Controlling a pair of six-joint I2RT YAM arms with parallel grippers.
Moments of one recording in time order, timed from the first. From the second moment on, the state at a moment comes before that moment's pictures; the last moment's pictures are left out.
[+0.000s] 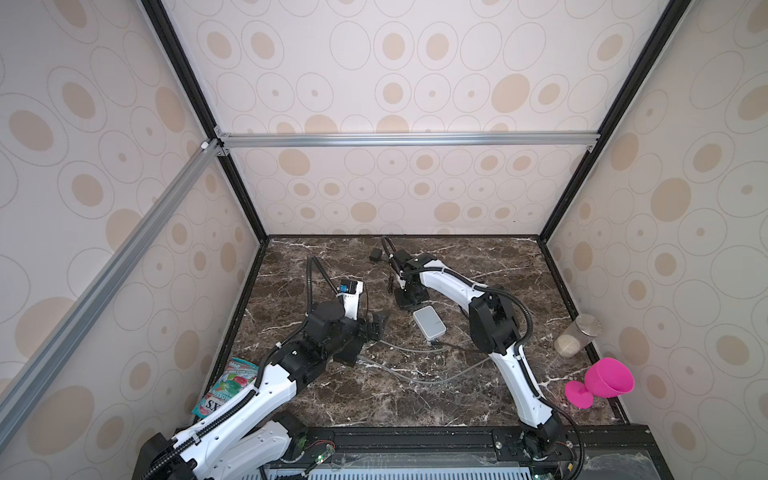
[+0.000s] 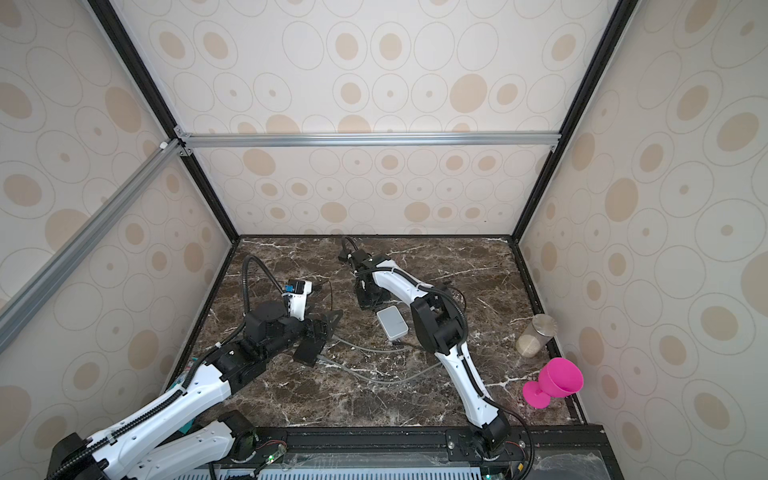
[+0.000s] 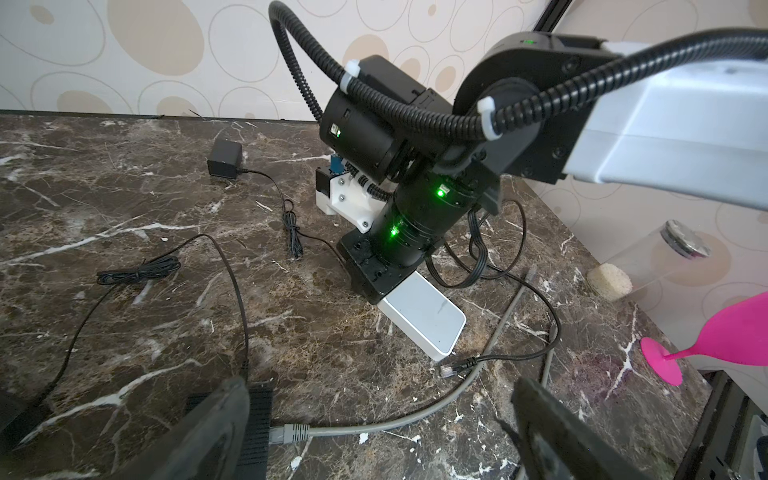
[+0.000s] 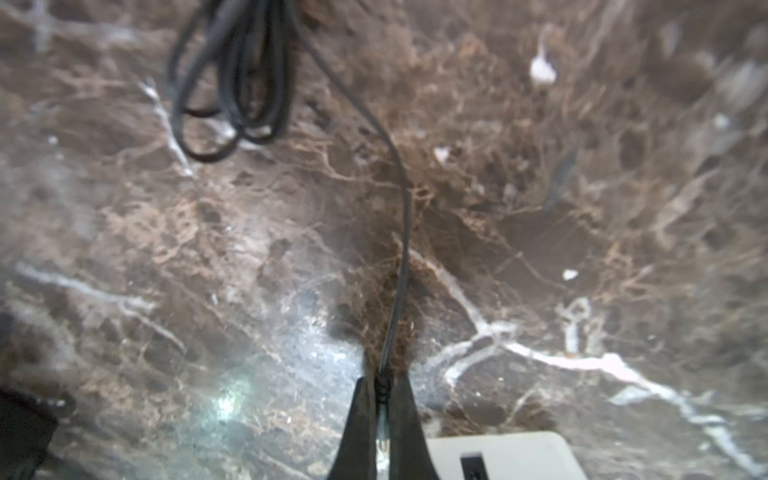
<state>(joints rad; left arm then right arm) -0.61 0.93 0.63 -0.08 0.00 -0.35 0.64 2.42 2.13 -1.10 0.00 0.33</state>
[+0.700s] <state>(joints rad) -0.69 1.16 0.52 0.14 0.06 -0.41 0.49 1.79 1.41 -0.72 -0.19 0.46</state>
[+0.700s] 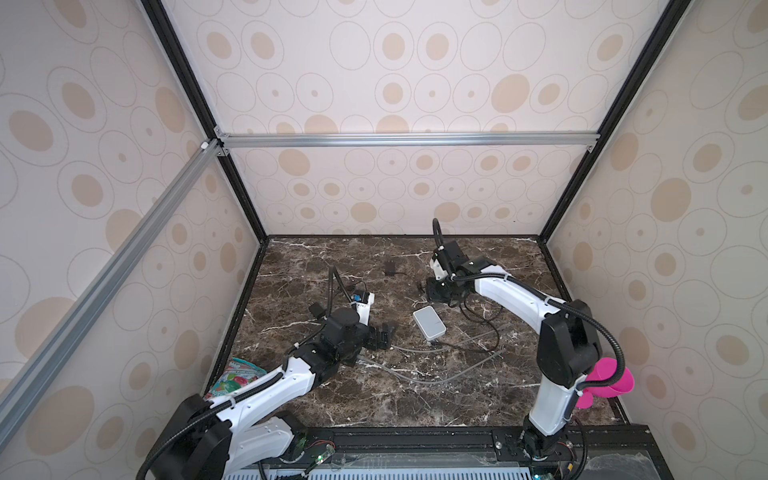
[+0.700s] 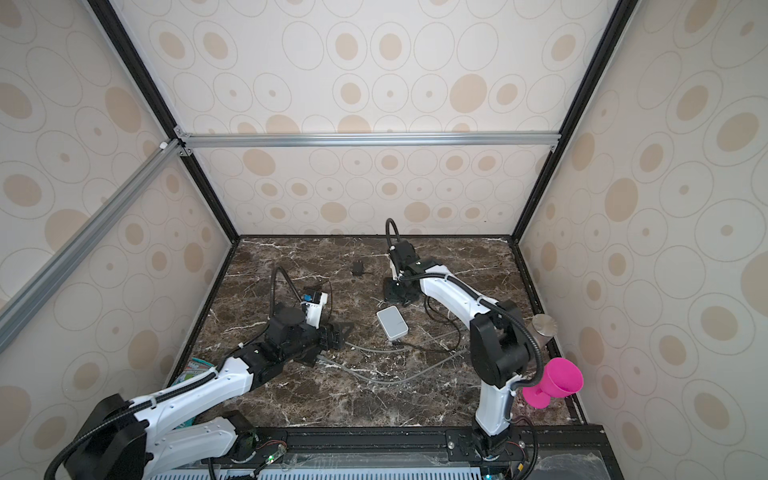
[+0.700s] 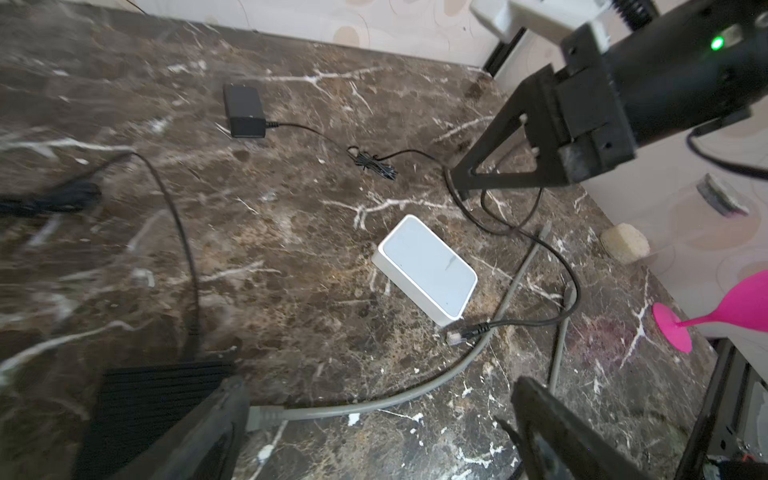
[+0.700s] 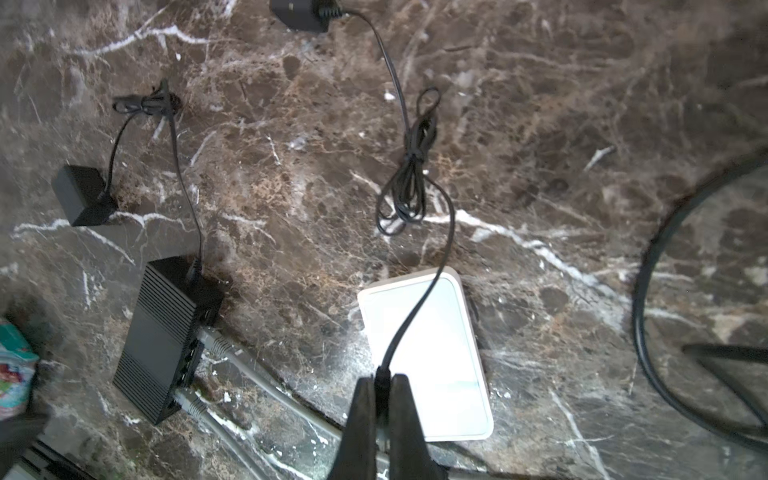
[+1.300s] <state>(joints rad) -0.84 1.37 0.55 0.35 0.06 -0.36 0.50 1.47 0.90 -0.10 -0.41 0.80</state>
